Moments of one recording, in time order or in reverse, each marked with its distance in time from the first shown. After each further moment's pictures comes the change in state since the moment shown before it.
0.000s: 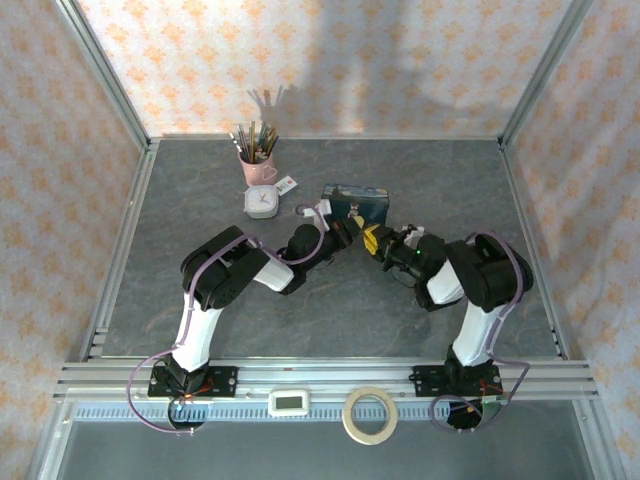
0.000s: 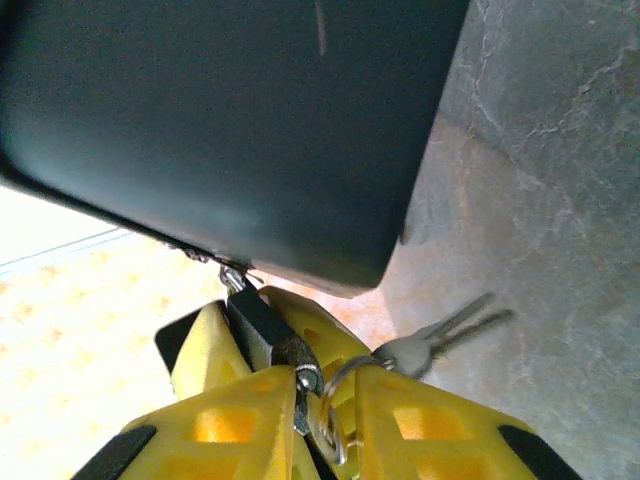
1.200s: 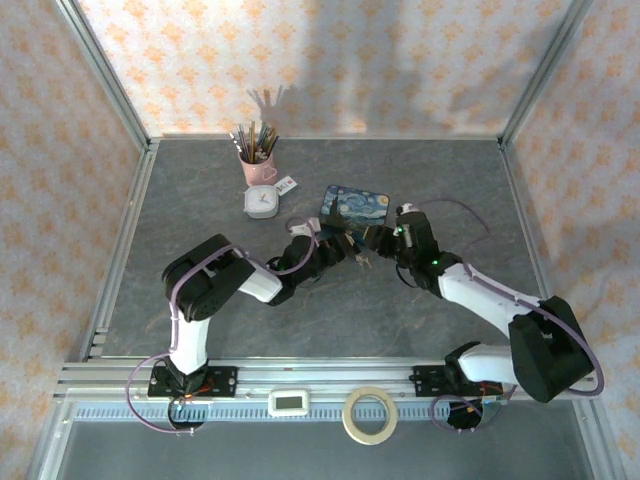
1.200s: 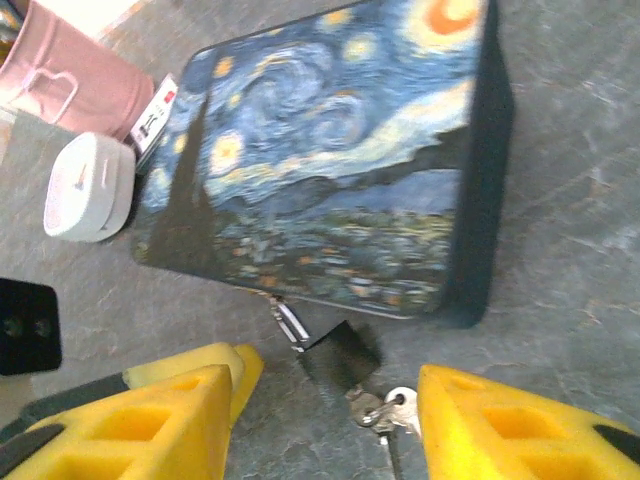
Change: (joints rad) left arm -0.011 -0.167 -0.187 -0.244 -0.084 -0.018; right arm 0.203 -0.541 0.299 -1.324 0.532 -1.033
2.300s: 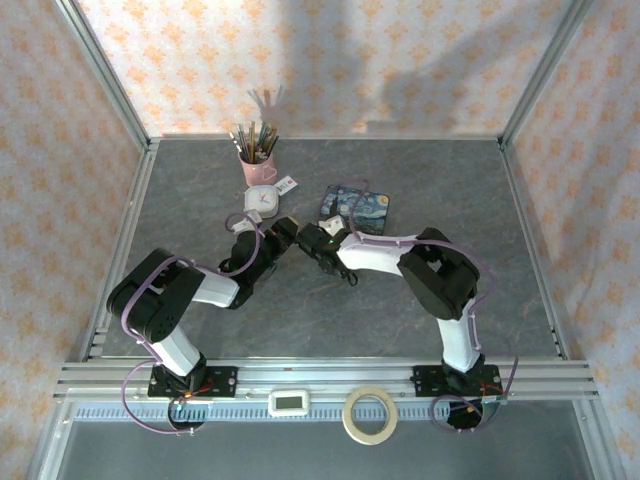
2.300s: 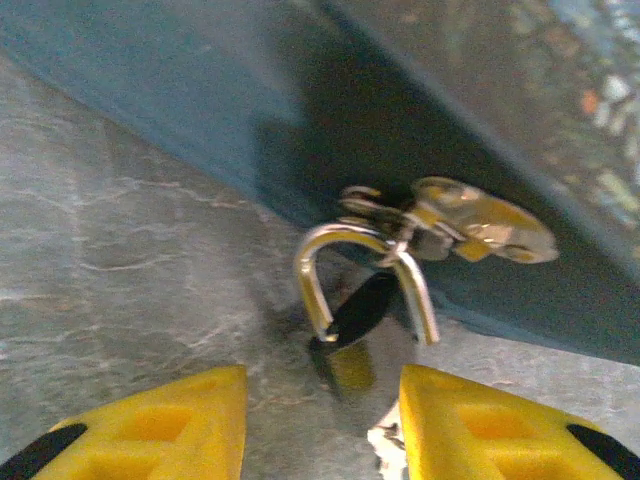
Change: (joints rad) left arm 0.247 -0.267 -0.247 0.043 -0.048 -0.033; right arm 0.377 0.716 0.631 -0.649 0.676 -0.214
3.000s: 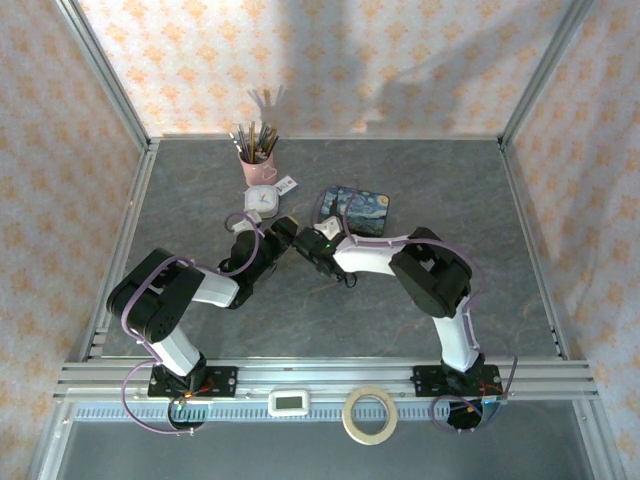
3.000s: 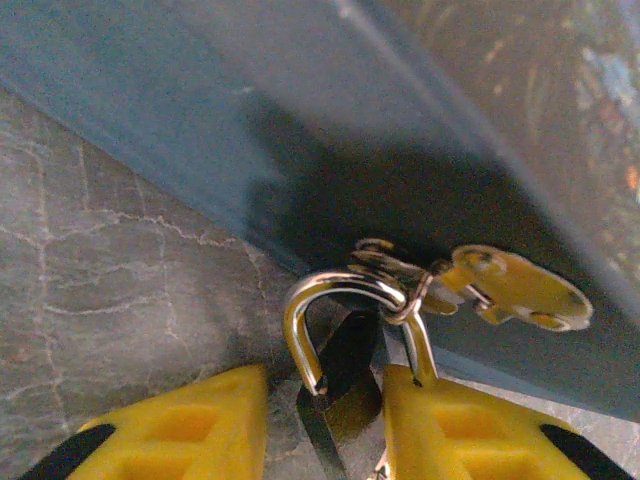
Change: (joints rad) left arm 0.002 0.000 0.000 0.006 0.011 -0.022; right arm 0.009 0.047 -0.008 0.077 0.096 -0.090
